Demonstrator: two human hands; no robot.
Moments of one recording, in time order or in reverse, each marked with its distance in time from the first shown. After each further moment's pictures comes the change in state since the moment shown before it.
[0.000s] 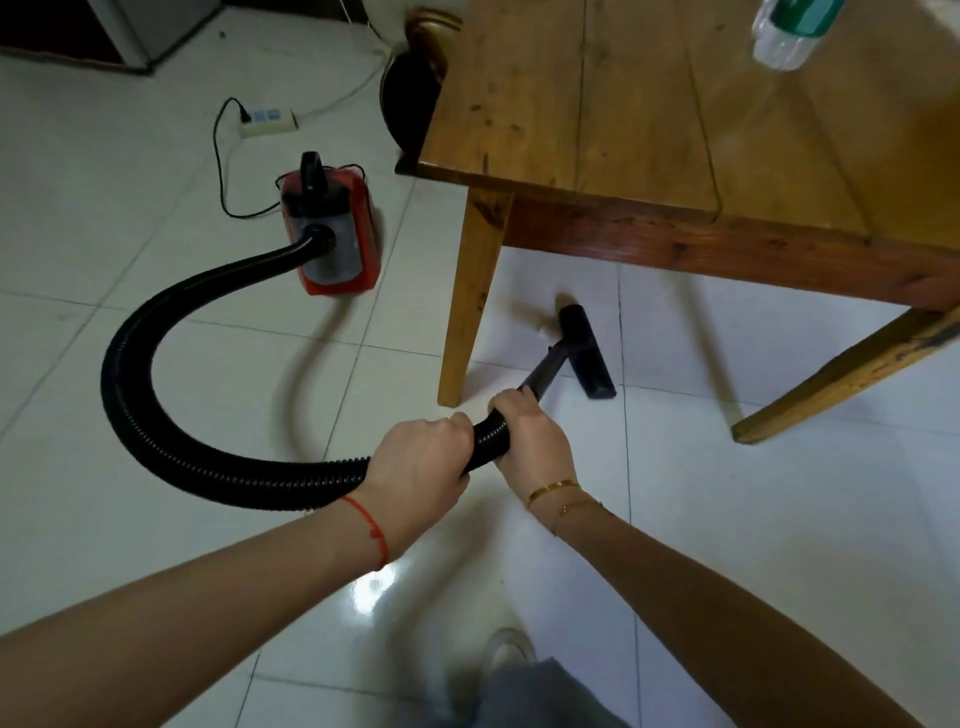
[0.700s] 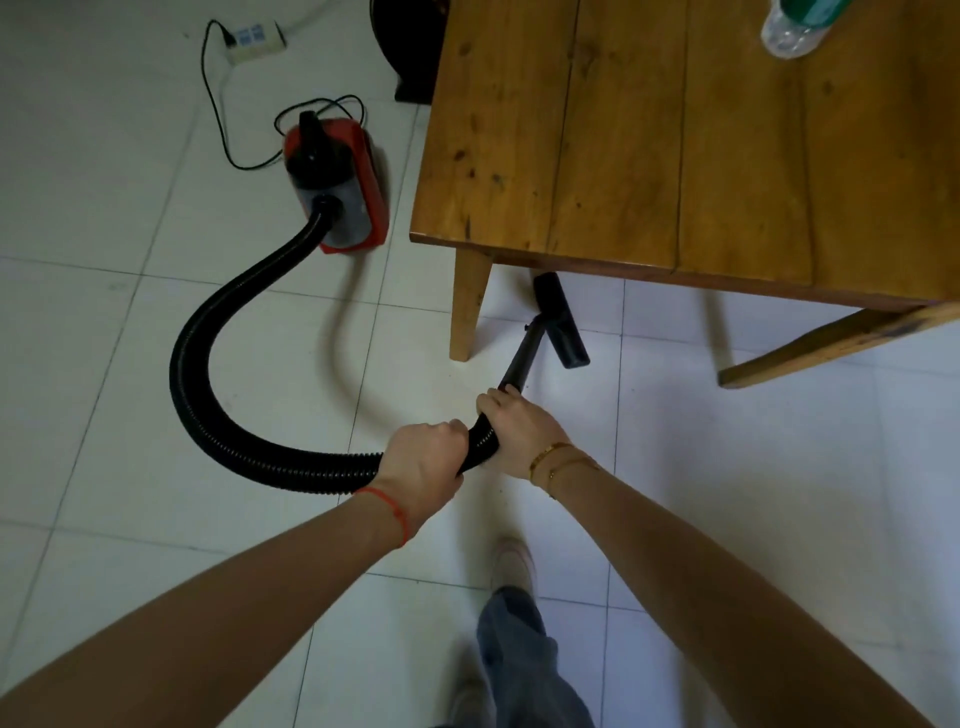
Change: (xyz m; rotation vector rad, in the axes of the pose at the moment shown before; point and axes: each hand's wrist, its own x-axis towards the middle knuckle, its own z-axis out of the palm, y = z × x) left_hand 0.002 0.001 -0.099 -0.020 -0.360 -0.006; right_hand 0.030 -0.040 -0.093 -0.132 -0.681 -0.007
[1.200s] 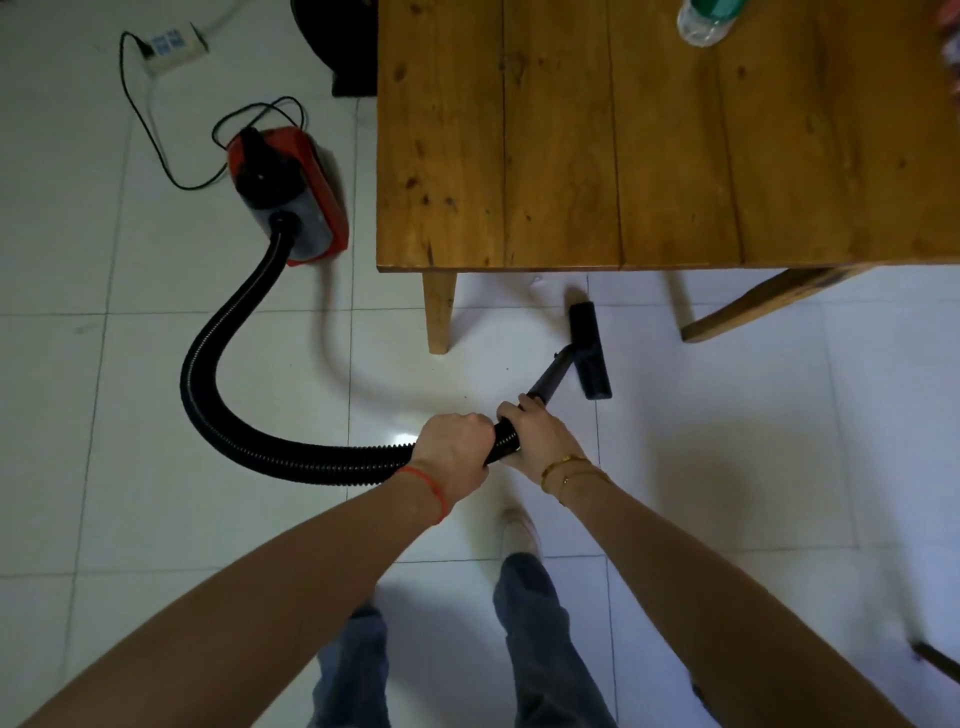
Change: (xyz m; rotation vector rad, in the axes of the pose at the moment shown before) left_hand 0.011 0.021 -0.045 0.074 -0.108 0.222; right_hand -0.047 -0.001 -0.019 0.216 0.040 0.265
